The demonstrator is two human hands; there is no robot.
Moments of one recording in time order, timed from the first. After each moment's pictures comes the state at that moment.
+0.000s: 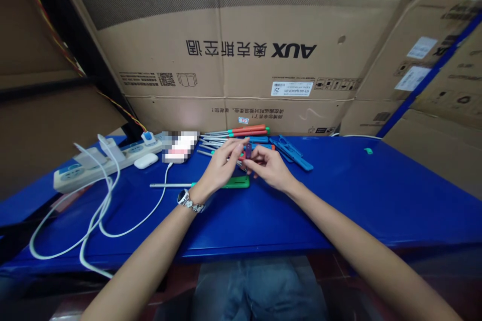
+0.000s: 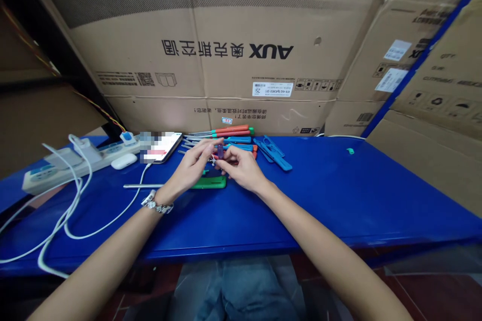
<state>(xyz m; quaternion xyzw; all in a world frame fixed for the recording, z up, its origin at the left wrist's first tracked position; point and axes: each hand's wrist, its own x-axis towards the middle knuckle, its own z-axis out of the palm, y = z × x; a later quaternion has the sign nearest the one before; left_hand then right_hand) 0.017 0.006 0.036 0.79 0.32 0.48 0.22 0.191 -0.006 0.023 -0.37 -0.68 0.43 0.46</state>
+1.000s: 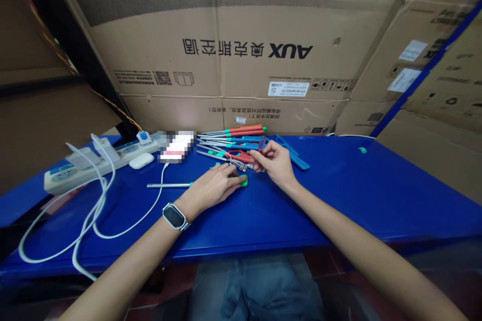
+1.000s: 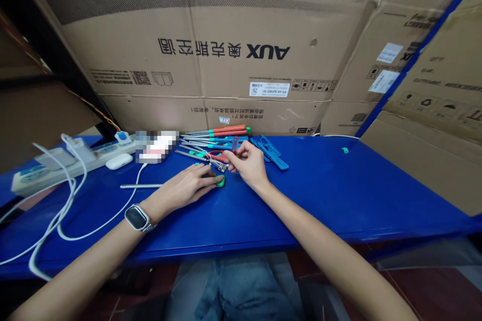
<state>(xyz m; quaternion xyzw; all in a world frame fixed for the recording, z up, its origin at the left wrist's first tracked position) -0.008 -0.014 0.016 0.95 0.29 0.12 -0.07 0.196 -0.006 0.021 -0.42 -0.57 0.40 0.59</state>
